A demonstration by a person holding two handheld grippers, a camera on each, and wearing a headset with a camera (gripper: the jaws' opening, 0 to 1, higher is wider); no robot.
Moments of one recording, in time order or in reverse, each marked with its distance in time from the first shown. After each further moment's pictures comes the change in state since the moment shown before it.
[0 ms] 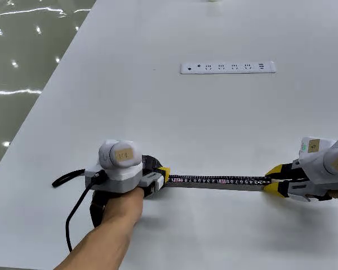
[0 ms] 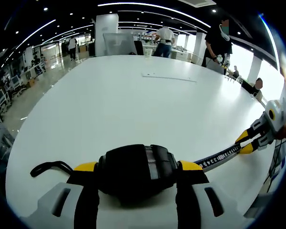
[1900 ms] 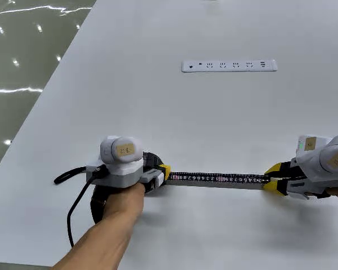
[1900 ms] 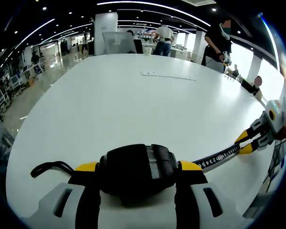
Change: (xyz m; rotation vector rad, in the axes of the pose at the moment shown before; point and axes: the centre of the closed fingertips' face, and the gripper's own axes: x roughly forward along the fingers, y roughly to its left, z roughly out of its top) left arm -0.001 0.001 -0.001 -0.003 0.015 -0.006; right arm 0.003 0.005 0.005 -0.016 0.023 0.004
